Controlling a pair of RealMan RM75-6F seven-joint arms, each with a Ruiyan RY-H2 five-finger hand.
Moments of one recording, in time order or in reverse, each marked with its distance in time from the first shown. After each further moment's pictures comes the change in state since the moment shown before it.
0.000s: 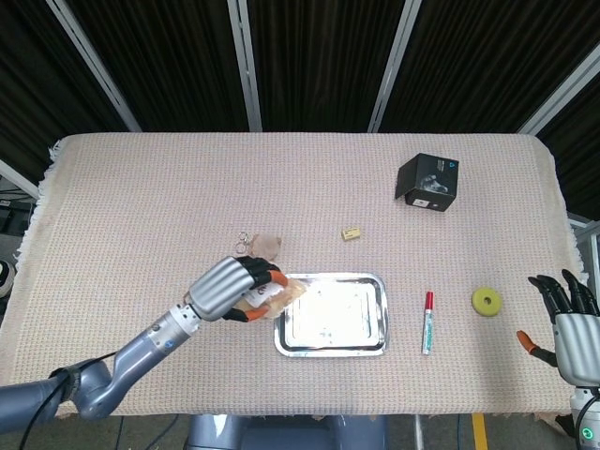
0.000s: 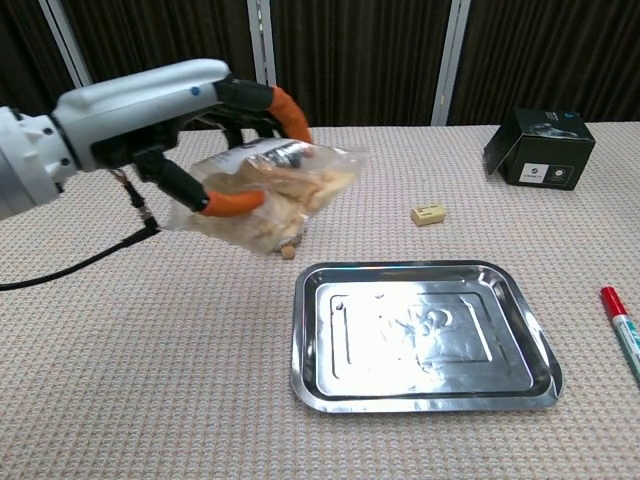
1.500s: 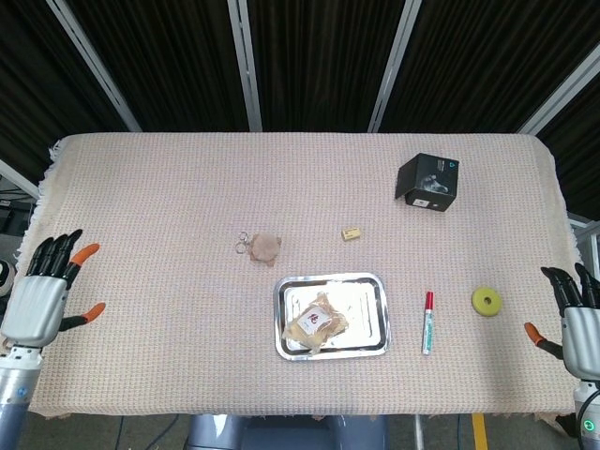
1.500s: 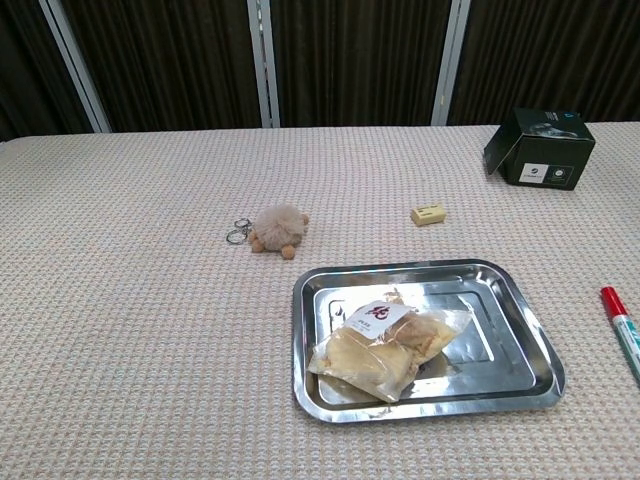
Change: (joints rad) left arm 0.492 0.340 0.182 -0.120 -0.209 0.529 0.227; right arm 0.009 -0.027 0.043 0.017 0.049 0.005 -0.038
